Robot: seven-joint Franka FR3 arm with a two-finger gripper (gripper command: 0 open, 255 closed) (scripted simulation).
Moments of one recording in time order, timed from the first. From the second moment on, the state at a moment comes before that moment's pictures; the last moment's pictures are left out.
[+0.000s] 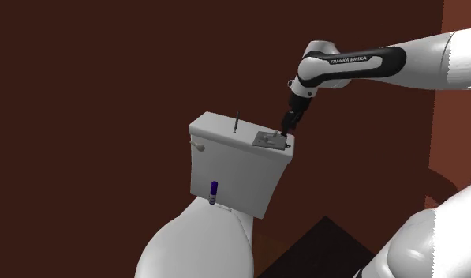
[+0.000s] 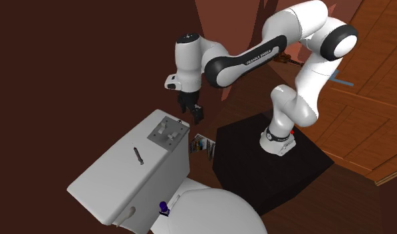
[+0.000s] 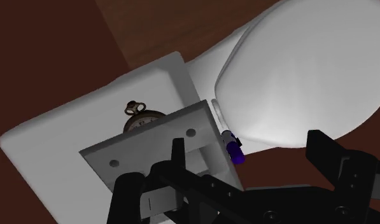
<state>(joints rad) -0.08 -0.19 -0.14 -2.09 0.00 1.92 -0.46</state>
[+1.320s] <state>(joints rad) -0.13 0.24 -0.19 -1.76 0.07 2.01 -0.63</state>
